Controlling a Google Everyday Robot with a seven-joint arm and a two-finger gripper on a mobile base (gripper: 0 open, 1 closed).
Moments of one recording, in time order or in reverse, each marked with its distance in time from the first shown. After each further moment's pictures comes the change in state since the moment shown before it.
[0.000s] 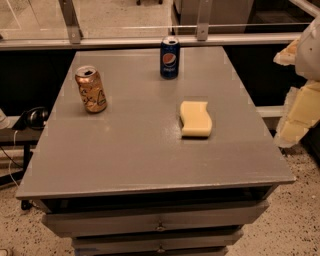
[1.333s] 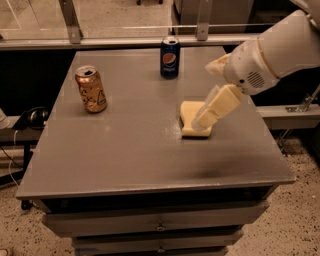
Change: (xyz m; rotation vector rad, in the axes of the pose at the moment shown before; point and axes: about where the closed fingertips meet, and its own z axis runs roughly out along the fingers) arm -0.117 -0.020 0.077 -0.129 -0.511 0.083
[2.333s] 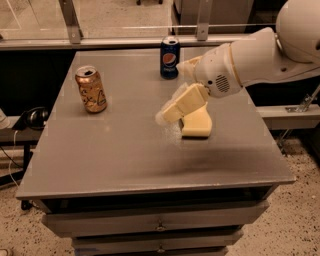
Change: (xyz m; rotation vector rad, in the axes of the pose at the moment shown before) arm -0.062 0.013 0.043 -0.070 -0.267 0.043
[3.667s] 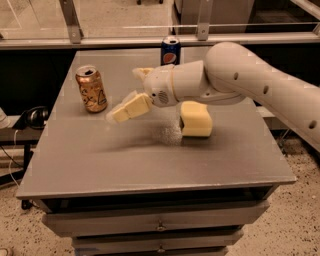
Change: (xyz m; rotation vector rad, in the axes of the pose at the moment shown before) arm -0.031 -0.021 0.129 -0.032 -0.244 -0.023
